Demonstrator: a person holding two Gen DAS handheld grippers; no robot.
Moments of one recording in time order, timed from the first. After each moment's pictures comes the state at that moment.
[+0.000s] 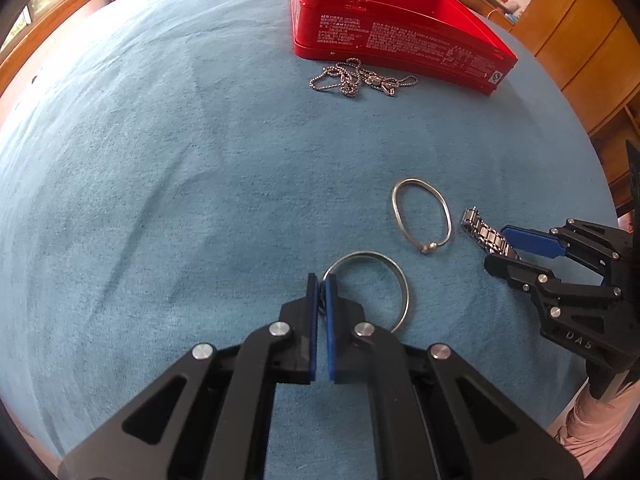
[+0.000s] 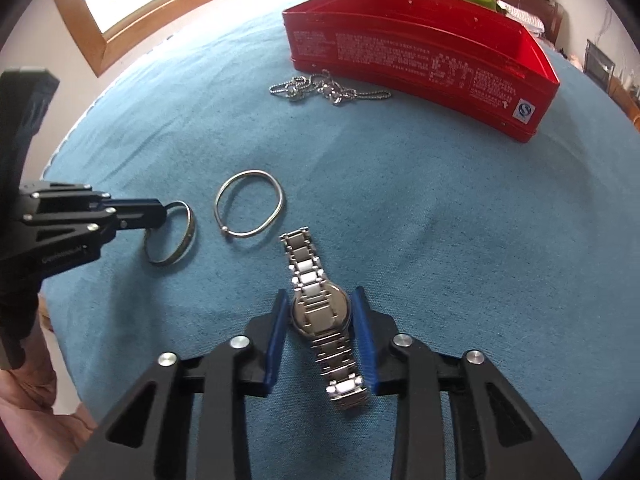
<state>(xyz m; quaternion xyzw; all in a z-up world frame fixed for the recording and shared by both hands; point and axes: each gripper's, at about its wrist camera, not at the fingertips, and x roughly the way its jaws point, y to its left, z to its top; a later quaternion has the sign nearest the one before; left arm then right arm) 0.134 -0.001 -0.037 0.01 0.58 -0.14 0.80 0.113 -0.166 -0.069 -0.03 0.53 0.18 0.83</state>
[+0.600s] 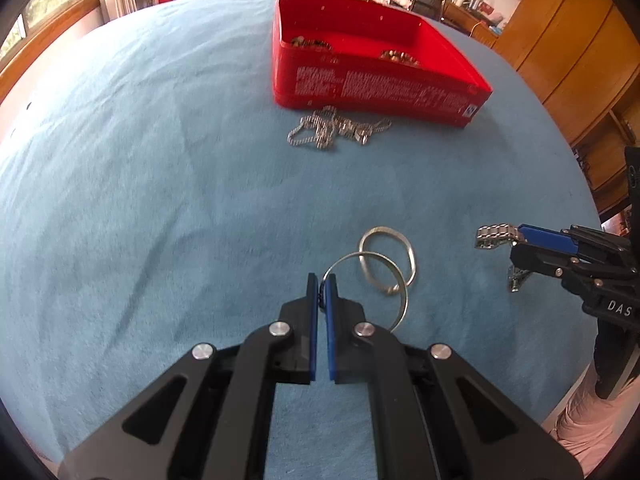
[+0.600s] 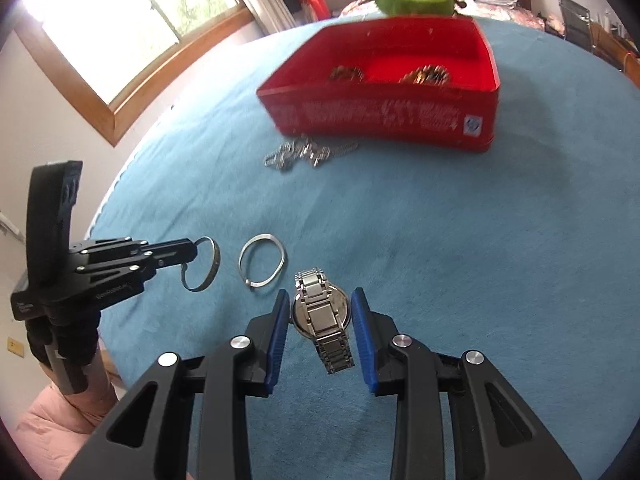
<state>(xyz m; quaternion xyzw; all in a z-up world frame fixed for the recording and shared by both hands) 0.144 -0.006 0.000 0.01 0.55 -0.17 0.82 0.121 -0.217 -0.015 0.09 0.49 0.19 0.84</state>
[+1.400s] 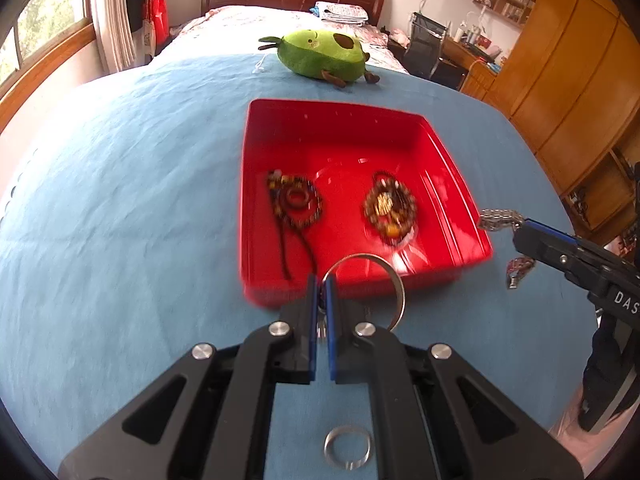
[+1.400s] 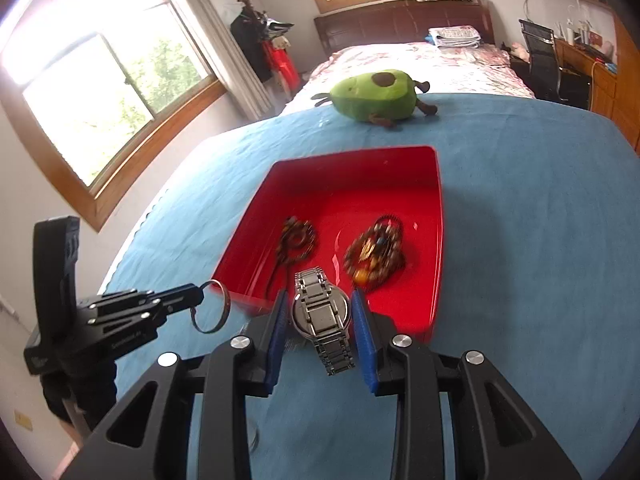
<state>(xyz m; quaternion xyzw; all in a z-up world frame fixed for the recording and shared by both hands) 0.290 -0.063 0.069 -0.01 0.50 -0.16 0.85 0.258 -0.271 0.064 0.14 0.42 0.13 0.89</state>
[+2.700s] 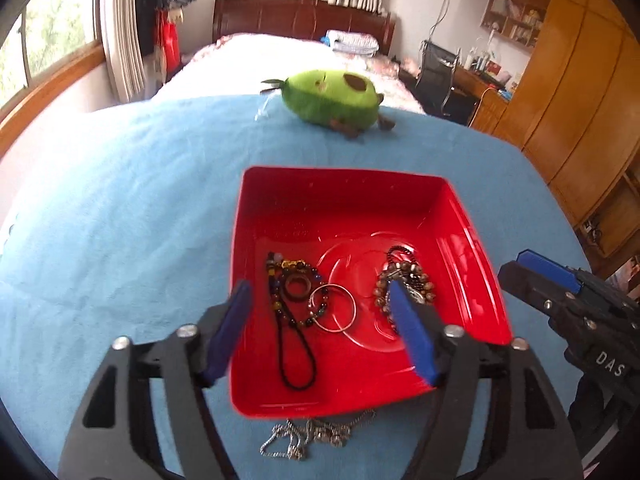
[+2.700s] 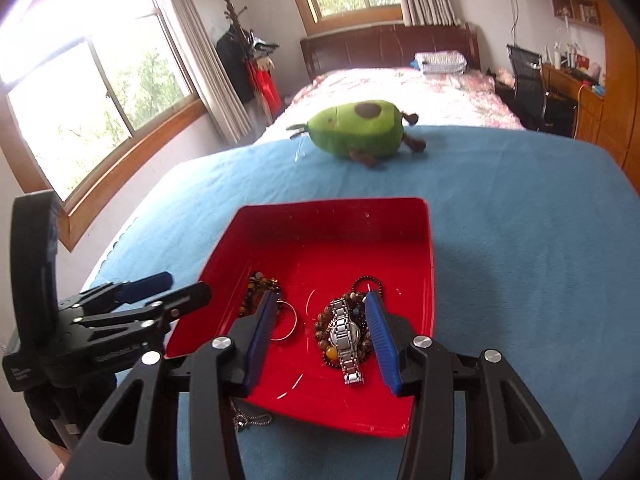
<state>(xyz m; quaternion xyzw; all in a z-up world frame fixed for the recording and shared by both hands) 0.338 -0.085 0.085 0.00 0.44 -0.14 0.89 0.287 -0.268 0.070 0.11 0.37 0.09 0.92</state>
